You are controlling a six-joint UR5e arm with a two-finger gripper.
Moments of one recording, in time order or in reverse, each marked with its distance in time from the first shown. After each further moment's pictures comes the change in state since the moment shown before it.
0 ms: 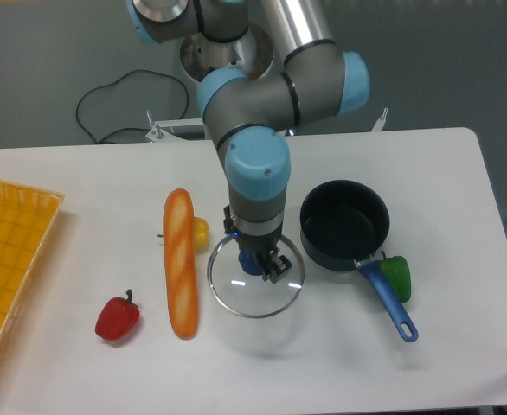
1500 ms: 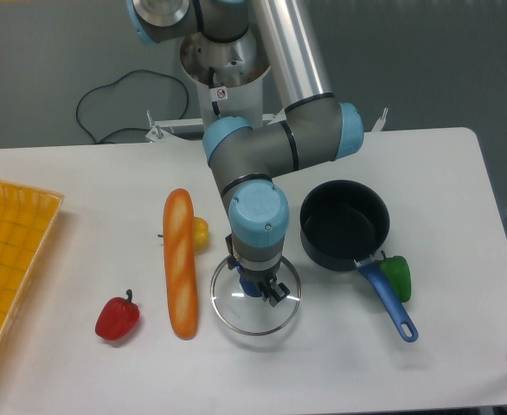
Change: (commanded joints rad) arm 0.009 -0.106 -0.009 0.043 0.012 0.005
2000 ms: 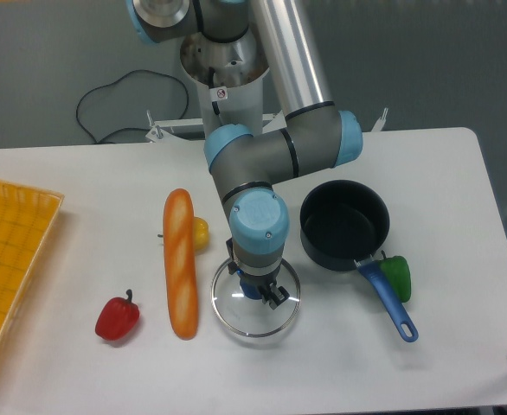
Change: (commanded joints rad) arm -0.002 -0.012 -0.002 0.000 0.002 0.002
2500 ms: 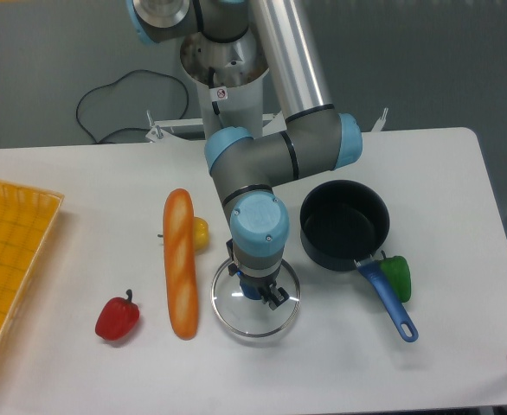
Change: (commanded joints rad) arm 0.000 -0.005 -0.006 0.000 0.000 0.000
